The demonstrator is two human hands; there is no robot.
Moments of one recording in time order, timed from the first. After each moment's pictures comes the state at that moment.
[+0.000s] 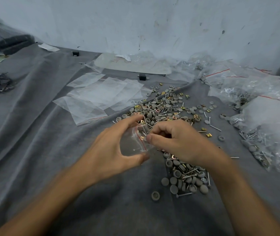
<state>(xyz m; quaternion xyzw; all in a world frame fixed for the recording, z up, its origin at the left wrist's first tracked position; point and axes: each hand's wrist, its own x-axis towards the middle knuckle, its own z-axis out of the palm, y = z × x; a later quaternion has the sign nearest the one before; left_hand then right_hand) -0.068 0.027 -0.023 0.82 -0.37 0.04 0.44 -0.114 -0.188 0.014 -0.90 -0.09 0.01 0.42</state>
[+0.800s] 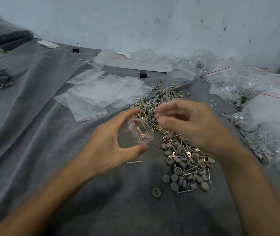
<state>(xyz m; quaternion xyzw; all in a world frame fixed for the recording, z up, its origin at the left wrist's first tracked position) -0.067 0.030 -0.018 0.81 -0.36 0.04 0.47 -0.115 -0.200 0.031 -0.83 -0.09 -0.07 0.55</state>
